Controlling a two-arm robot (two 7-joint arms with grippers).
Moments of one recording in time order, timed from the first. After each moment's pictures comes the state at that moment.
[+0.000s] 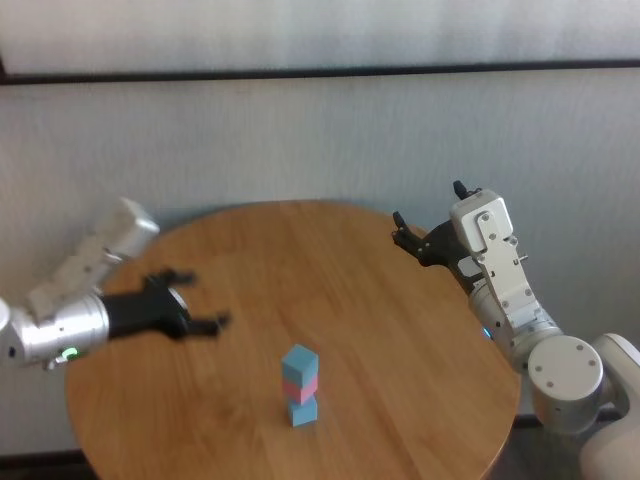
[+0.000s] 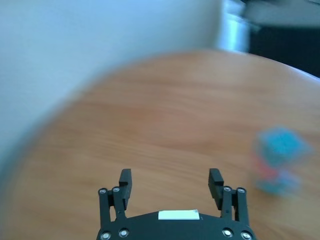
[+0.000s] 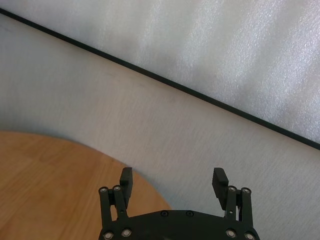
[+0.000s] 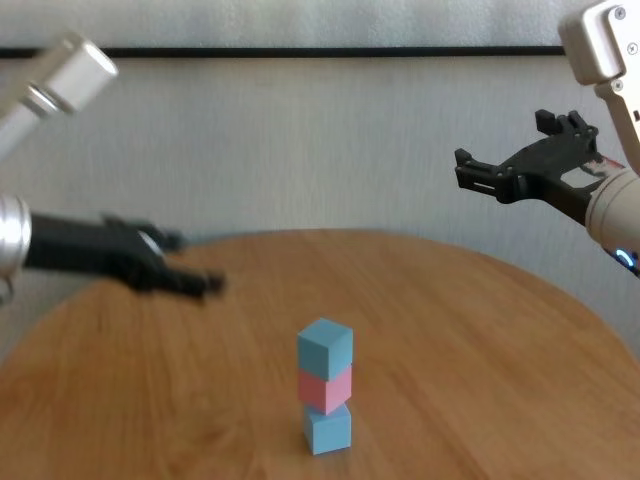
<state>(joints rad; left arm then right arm) -0.60 0.54 0.62 -1.13 -0.37 0.02 -0.64 0.45 0.20 -0.35 -1.14 -0.09 -0.17 0.02</state>
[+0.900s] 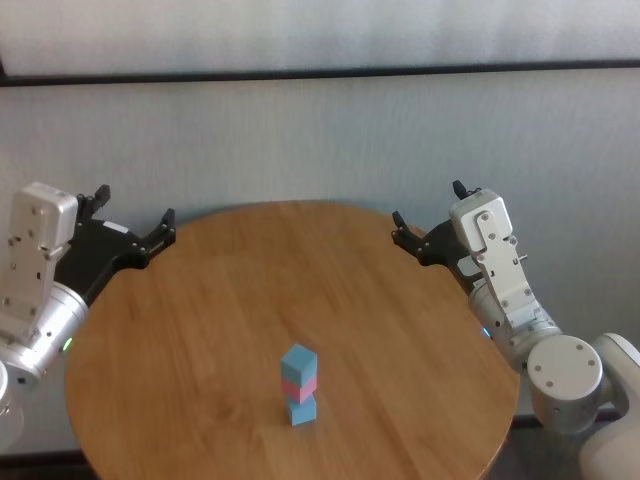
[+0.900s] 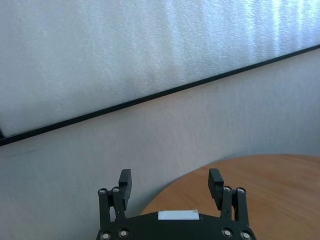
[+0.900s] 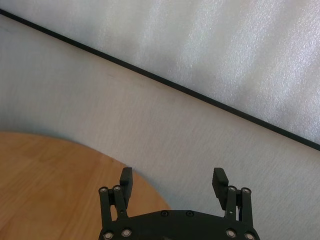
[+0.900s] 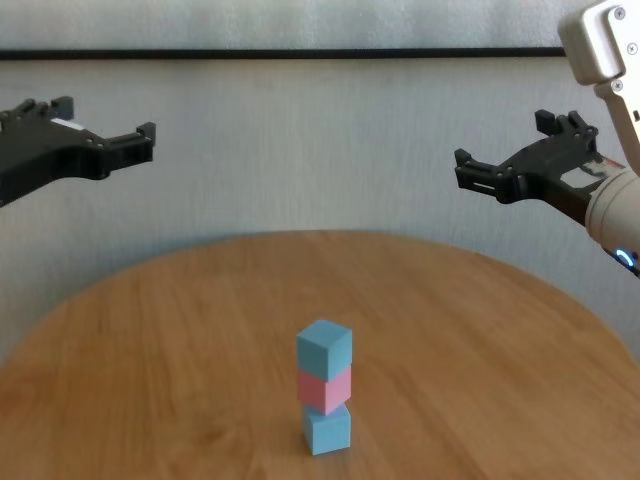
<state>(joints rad) -0.37 0.46 0.38 -1.31 -0.31 -0.20 -0.11 0.45 0.20 -0.35 -1.14 -0.09 -0.17 0.02</state>
